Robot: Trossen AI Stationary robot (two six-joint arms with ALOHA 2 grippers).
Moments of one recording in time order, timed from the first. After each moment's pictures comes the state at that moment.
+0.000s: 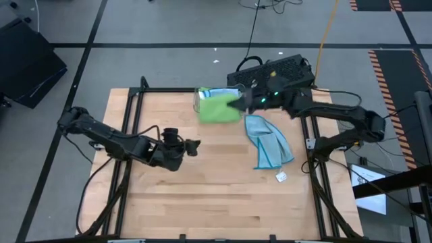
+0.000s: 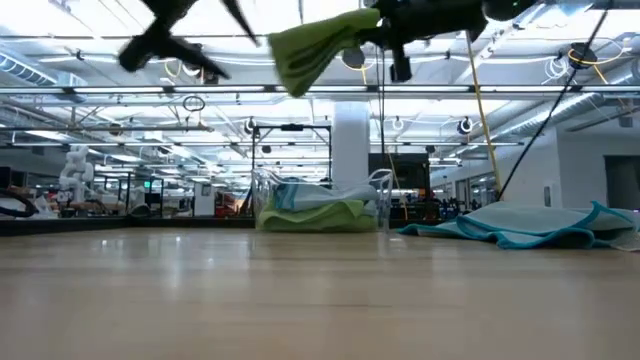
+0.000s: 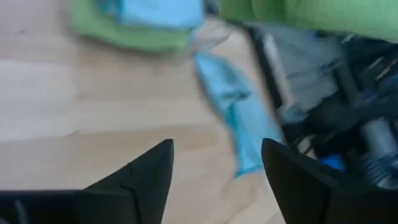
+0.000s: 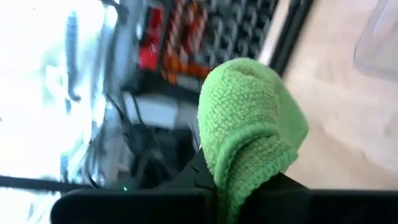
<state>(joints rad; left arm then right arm) -0.35 1.33 1.02 -0.53 -0.76 -1.60 -0.39 1.33 0.99 0.19 -0.42 1.24</state>
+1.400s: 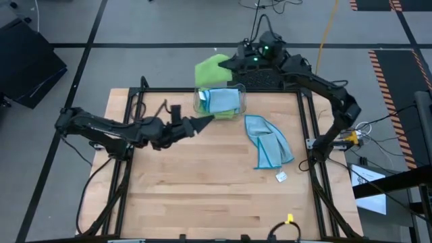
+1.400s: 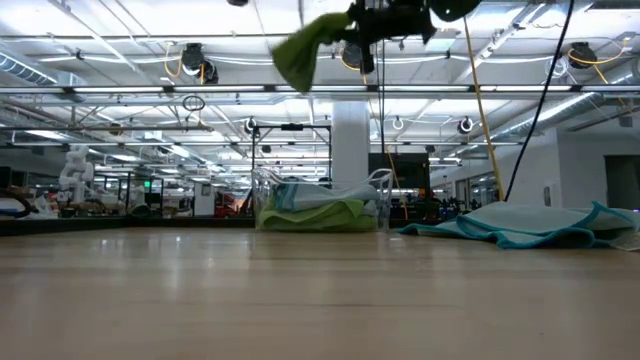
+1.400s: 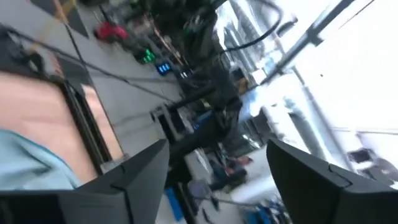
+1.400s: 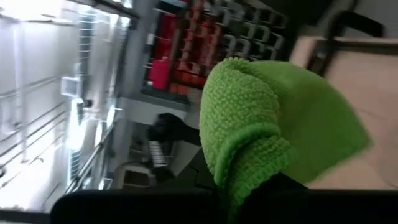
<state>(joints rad) -0.16 1.30 1.02 0.44 -0.54 -1.03 -0.68 1.66 1.57 -0.01 -0.70 1.21</state>
